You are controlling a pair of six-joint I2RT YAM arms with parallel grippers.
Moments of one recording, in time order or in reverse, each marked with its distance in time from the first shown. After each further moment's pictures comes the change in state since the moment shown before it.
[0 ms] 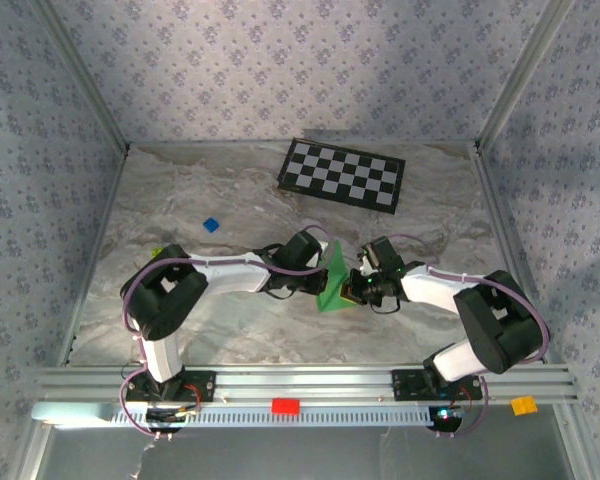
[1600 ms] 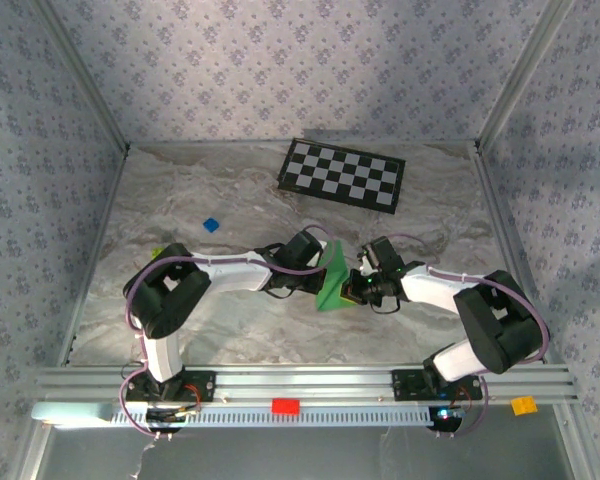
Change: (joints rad) left arm 0.002 0.018 0.012 -0.023 -0.056 0.018; right arm 0.000 0.000 0.001 -0.001 -0.001 -0.007
